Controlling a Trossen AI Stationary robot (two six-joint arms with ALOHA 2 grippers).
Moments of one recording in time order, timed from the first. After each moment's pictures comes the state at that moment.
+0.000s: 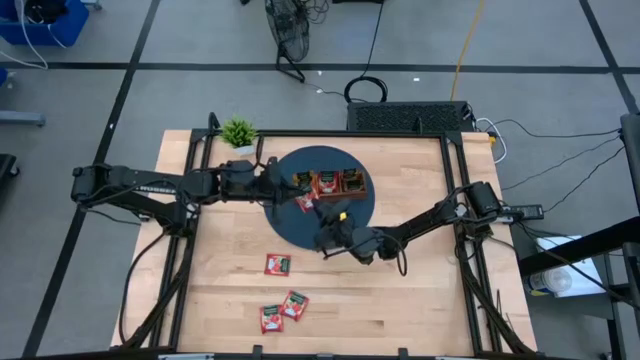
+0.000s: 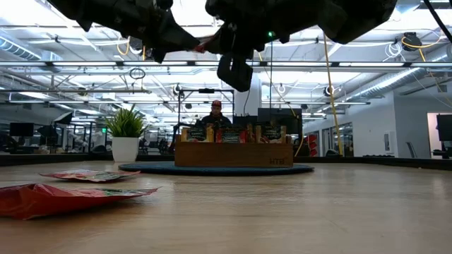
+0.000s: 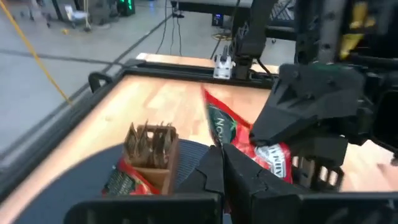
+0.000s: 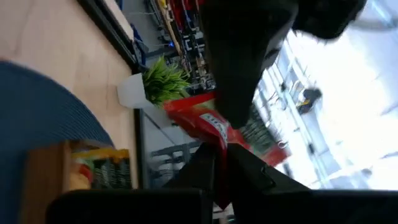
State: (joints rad) left arm 0.12 1.18 0.71 0.22 0.01 -0.04; right arm 0.28 1.94 1.04 0.99 1.04 -1.35
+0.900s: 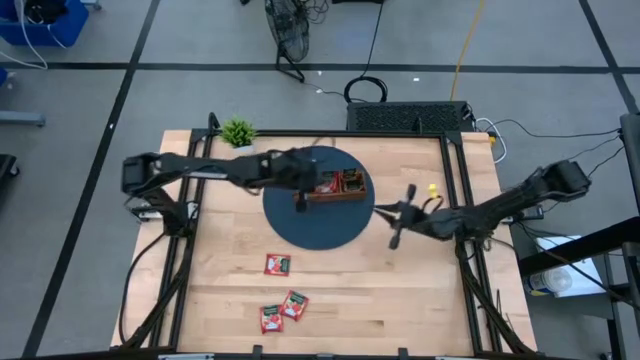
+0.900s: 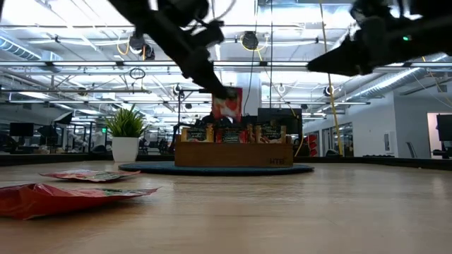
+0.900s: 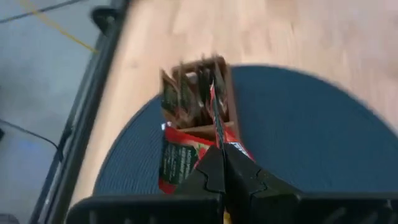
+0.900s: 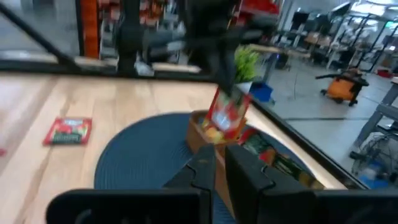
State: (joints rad) left arm 0.21 1.61 1.11 -0.17 -0.06 0.31; right arm 0.29 1.05 0.26 0.65 0.66 -0.06
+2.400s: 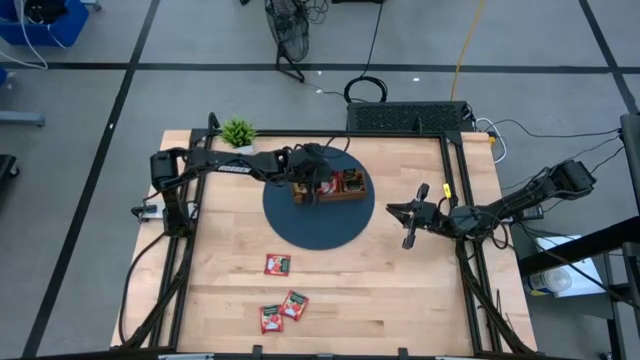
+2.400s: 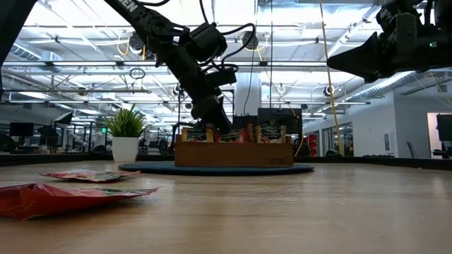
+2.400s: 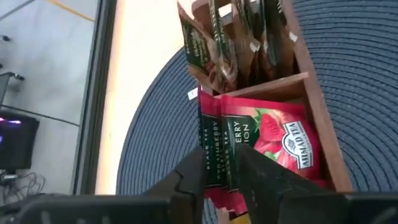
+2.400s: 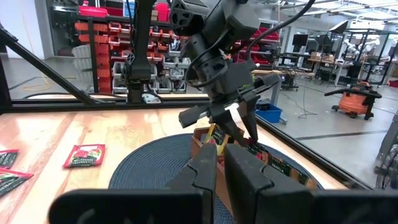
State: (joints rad) left arm 0.30 1.84 1.20 -0.15 -0.11 0.52; right arm 0.33 0.85 0.06 0.82 0.65 -0.07
